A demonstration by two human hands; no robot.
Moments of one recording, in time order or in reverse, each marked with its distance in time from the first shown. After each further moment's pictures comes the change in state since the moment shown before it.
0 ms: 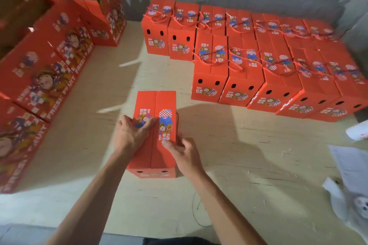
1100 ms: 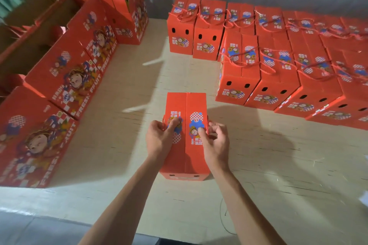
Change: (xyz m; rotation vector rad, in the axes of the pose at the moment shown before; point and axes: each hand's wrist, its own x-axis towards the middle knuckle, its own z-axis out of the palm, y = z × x) left_hand 0.015 -0.020 0.006 -0.309 0.045 -0.035; right_hand 0.050 0.005 0.033 -0.034 0.446 -0.266
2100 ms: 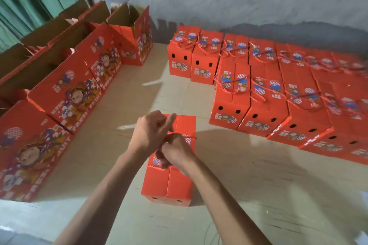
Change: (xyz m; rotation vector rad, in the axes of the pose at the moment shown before) left_hand -0.001 0.110 -0.031 0.122 -0.136 0.564; right_hand 0.024 -0.127 0.030 -0.009 -0.821 0.342
